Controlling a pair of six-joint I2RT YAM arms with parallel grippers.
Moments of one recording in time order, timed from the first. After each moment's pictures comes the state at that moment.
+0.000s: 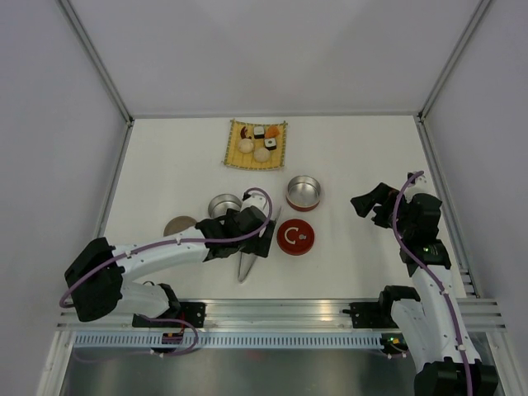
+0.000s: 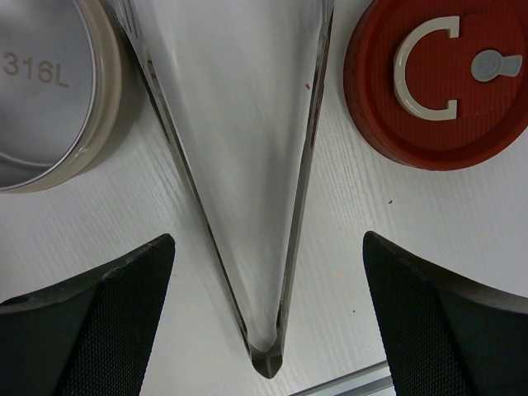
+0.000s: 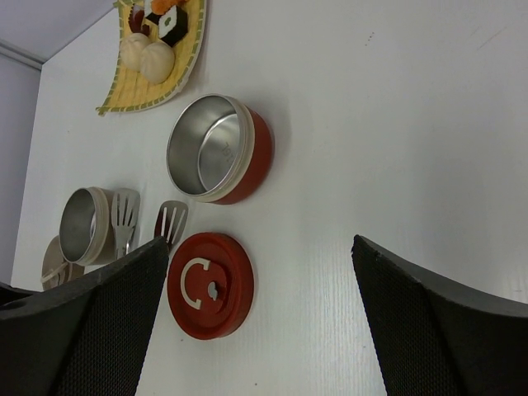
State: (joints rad) left arm -0.99 1.32 0.80 -0.45 -0.34 -0.56; right arm -0.07 0.68 0.51 -0.24 -0.36 0.52
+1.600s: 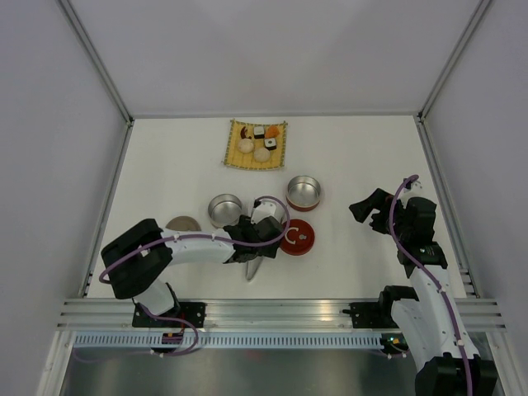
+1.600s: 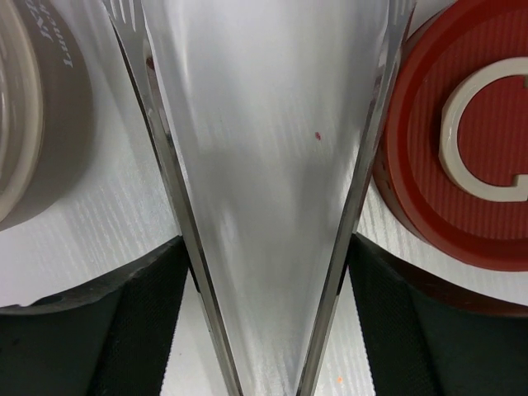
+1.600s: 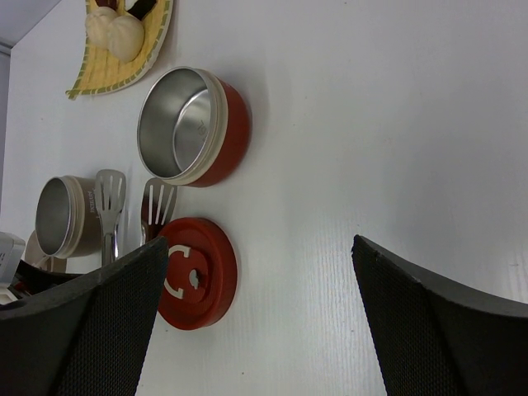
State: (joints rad) left arm -1.04 1.59 0.76 -0.21 -0.47 -0.63; right arm -0.07 0.69 0.45 -0.25 -0.34 0.52
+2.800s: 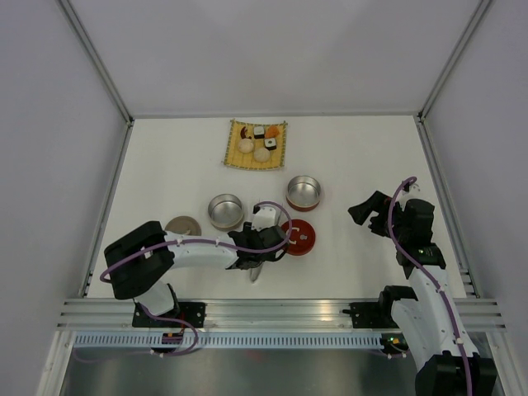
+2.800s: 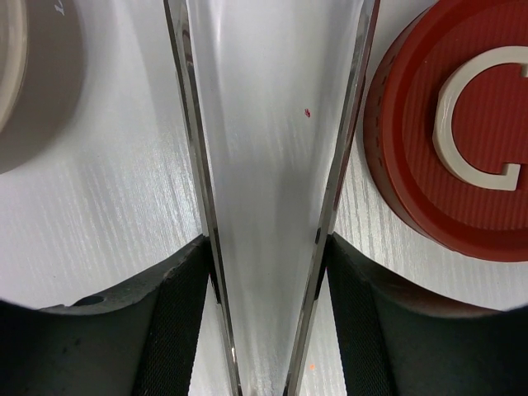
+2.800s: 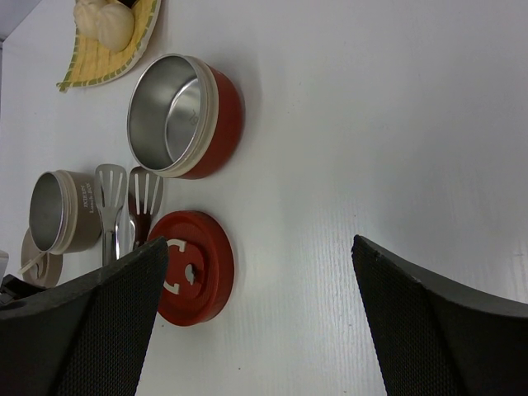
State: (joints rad) left arm -1.12 1.60 0.77 -0.26 -0.56 -0.78; right arm -0.07 0.70 0.42 -0.24 -0.35 0.53
